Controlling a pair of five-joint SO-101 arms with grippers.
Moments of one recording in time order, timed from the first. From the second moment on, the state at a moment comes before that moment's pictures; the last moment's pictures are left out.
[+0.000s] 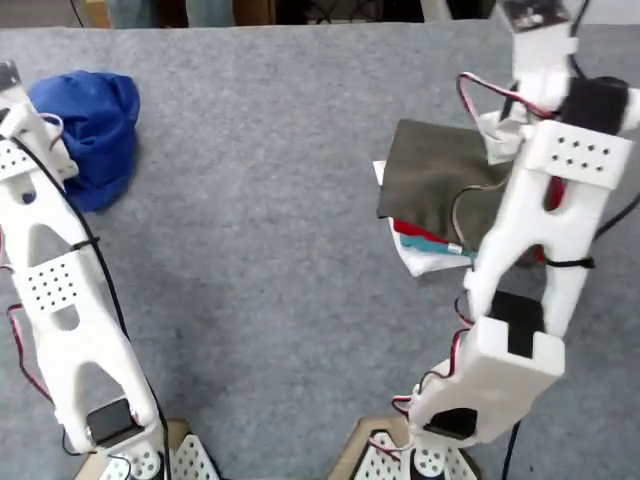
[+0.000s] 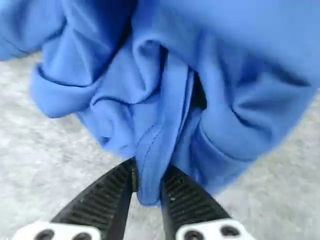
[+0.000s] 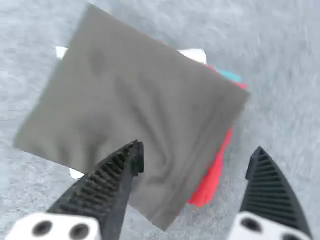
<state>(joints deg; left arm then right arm) -30.6 62.2 -84.4 100.4 1.3 14.8 13.7 -43.6 100.5 25.7</state>
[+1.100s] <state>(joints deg) -17.6 -33.2 11.8 100.7 -7.0 -13.7 20.4 -43.6 100.5 8.9</state>
